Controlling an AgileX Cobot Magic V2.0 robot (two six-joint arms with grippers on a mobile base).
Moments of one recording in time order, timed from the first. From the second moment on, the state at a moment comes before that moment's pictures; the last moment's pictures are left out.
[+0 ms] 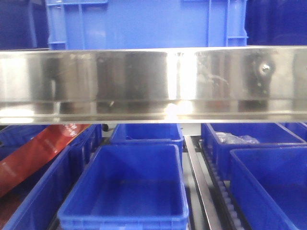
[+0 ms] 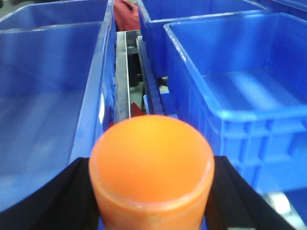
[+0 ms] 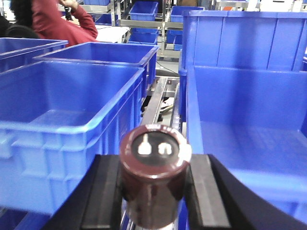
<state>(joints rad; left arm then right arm) -0.25 0.89 -1.23 0.10 0.76 -0.03 0.11 0.64 -1.02 0.15 0.60 -0.11</state>
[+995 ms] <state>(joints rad) -0.25 0.89 -1.23 0.10 0.76 -0.03 0.11 0.64 -1.02 0.15 0.60 -0.11</state>
